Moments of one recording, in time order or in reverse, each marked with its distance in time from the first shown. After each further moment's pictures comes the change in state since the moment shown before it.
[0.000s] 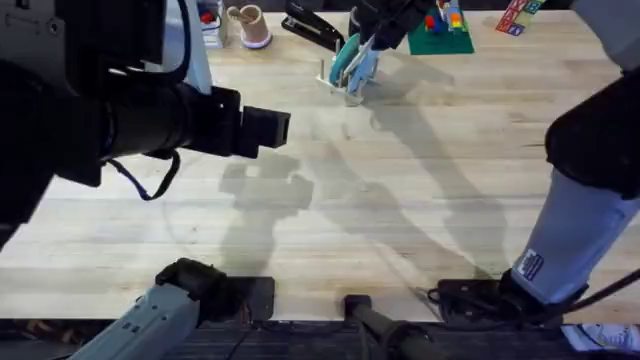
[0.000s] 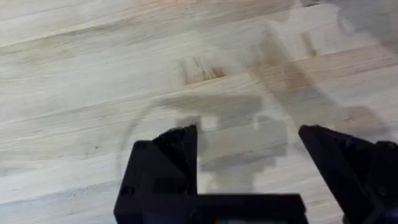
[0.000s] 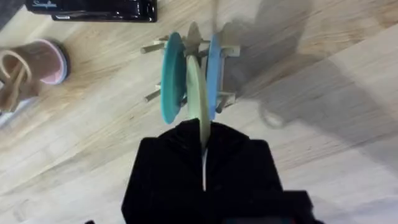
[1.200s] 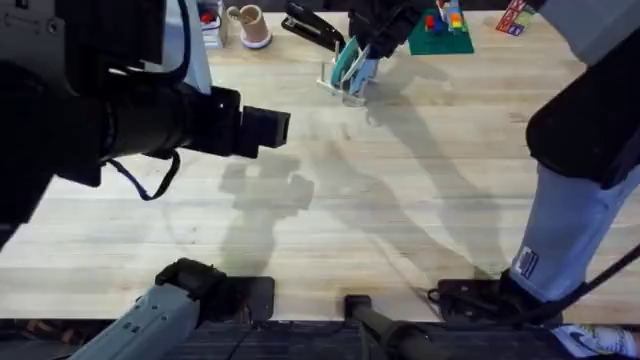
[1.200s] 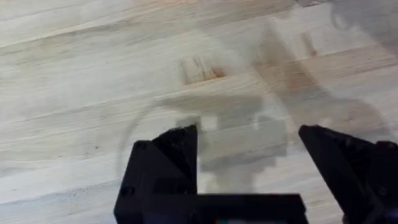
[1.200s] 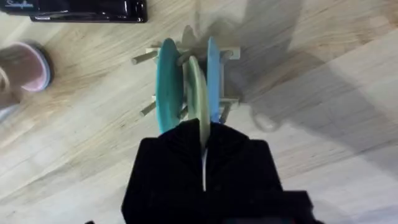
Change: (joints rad) left arm 0.000 0.000 0.000 0.000 0.000 0.000; right arm 0.000 0.060 0.000 0.019 0.000 0.007
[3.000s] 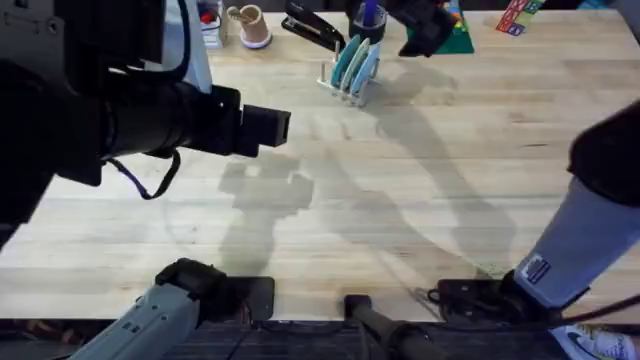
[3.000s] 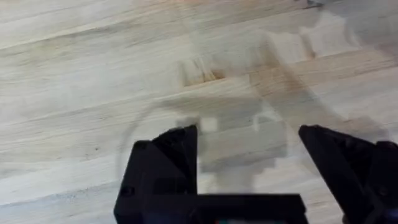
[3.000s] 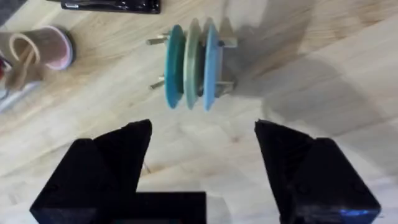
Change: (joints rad) left arm 0.000 0.000 0.000 0.006 0.000 0.000; right arm 0.015 -0.134 0.000 -0.073 0.019 -0.039
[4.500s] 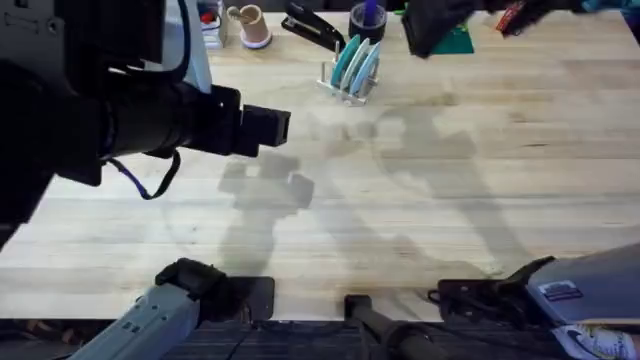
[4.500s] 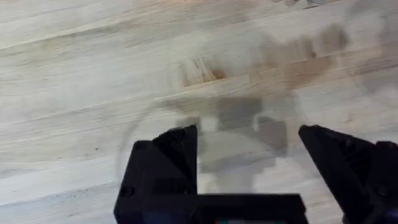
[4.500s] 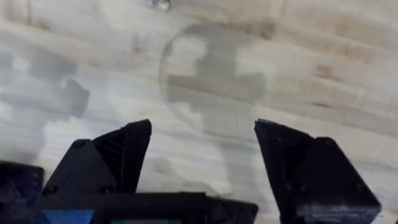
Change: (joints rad) left arm 0.000 0.000 0.000 0.000 0.000 0.000; right arm 0.028 -0.354 -0.033 -0.388 0.063 -0.801
